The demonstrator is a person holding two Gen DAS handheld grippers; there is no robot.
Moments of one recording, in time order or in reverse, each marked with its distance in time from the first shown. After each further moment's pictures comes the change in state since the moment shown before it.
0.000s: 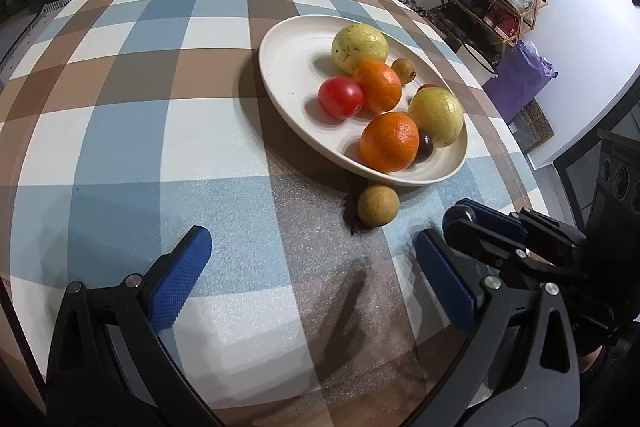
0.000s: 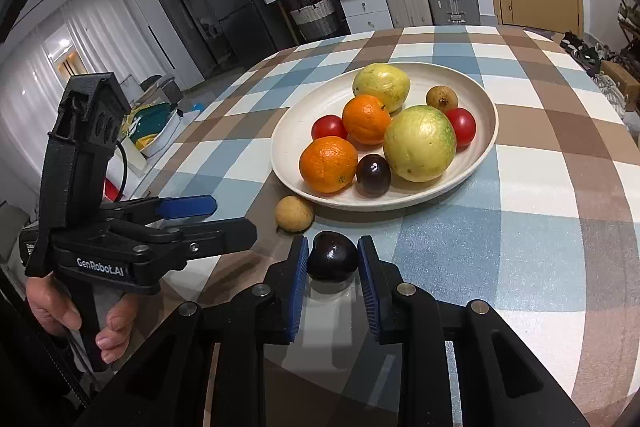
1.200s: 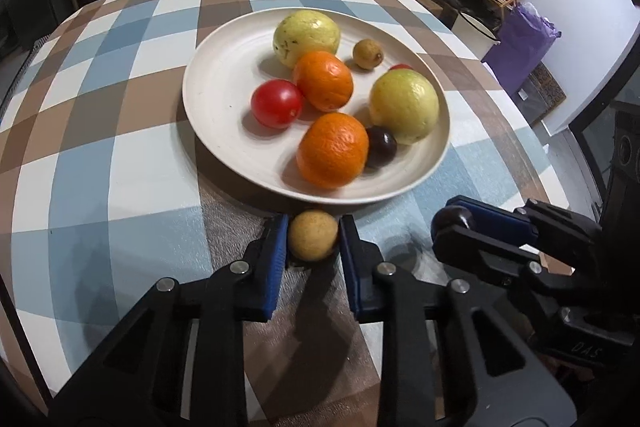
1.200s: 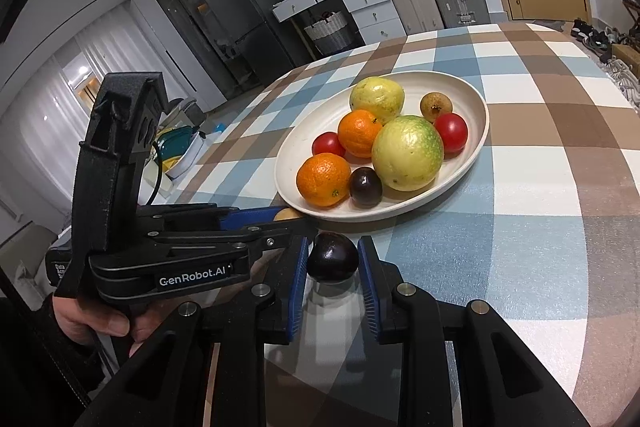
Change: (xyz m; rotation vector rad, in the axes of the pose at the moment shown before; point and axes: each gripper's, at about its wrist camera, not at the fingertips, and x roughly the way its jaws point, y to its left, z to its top) left arm 0.025 -0.052 0.013 0.128 0.044 0.066; right arm -0.018 -0.018 -0.004 0.052 -0.054 0.107
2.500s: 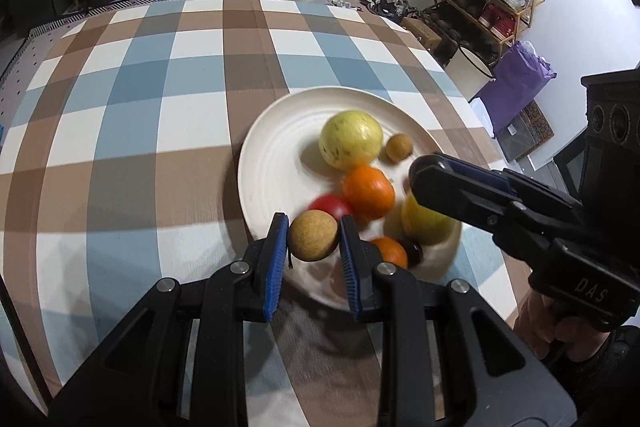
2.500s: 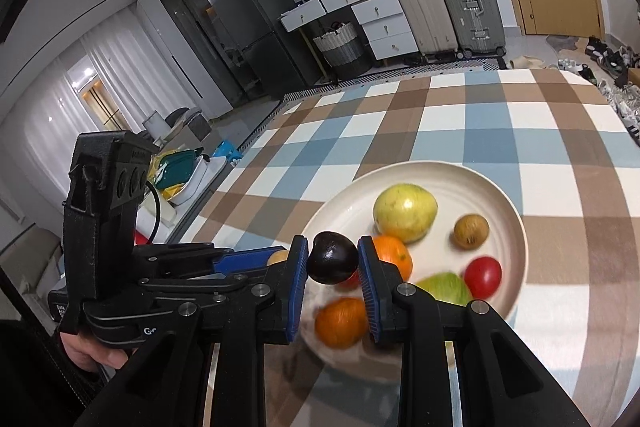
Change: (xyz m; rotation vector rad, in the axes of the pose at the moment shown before) left arm -0.016 0.056 0.081 -0.079 -0.038 -0.070; right arm 0.041 0.005 0.112 -0.012 -0.006 0.030
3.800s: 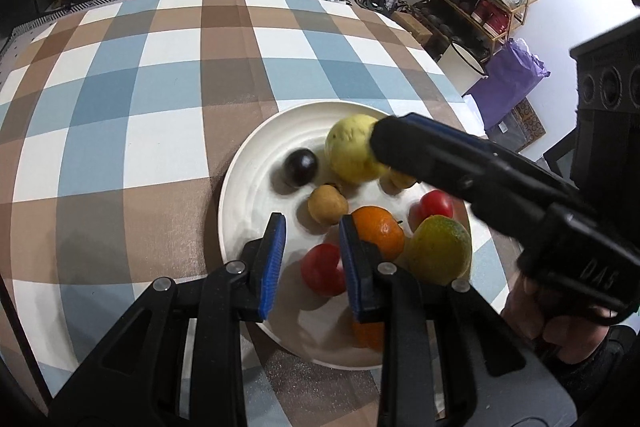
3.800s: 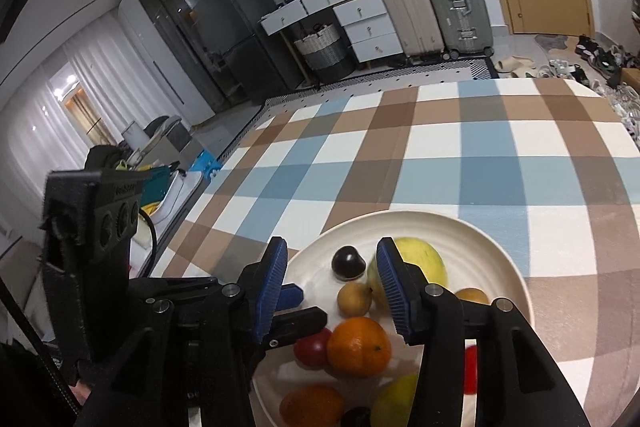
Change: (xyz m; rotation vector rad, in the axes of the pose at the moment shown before) left arm 0.039 0.005 0.029 0.007 0.023 -0.053; right arm 0.035 -0.022 0.038 0.032 -0.029 -0.065
